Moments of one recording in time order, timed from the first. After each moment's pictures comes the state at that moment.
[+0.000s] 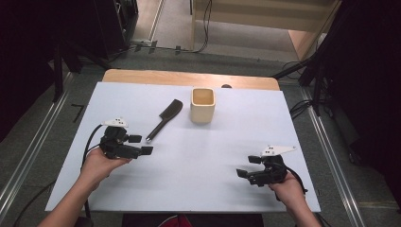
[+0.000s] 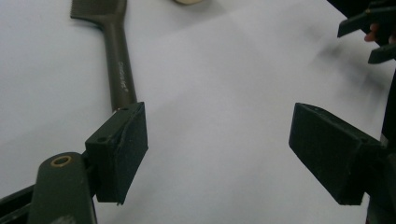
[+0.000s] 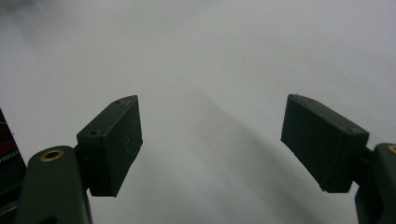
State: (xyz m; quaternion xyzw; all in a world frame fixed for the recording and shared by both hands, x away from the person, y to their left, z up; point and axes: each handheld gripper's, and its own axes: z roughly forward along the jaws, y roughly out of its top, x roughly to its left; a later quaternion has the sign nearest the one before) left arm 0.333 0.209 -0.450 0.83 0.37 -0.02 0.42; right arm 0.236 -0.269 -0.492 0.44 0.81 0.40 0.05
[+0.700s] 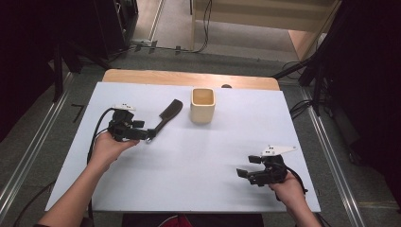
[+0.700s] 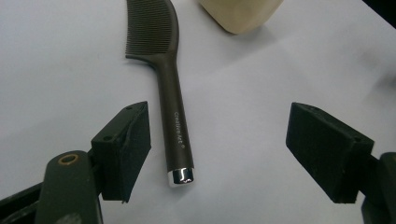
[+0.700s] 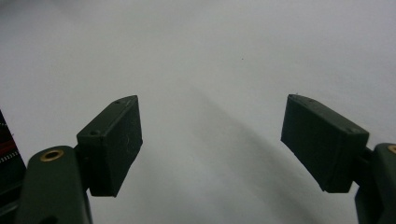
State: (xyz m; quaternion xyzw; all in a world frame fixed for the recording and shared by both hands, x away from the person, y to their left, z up) left arm 0.378 0.192 -0.448 0.82 0.40 0.02 0.40; right arm 0.235 -0.269 -0.492 0.44 0.80 0.40 0.05
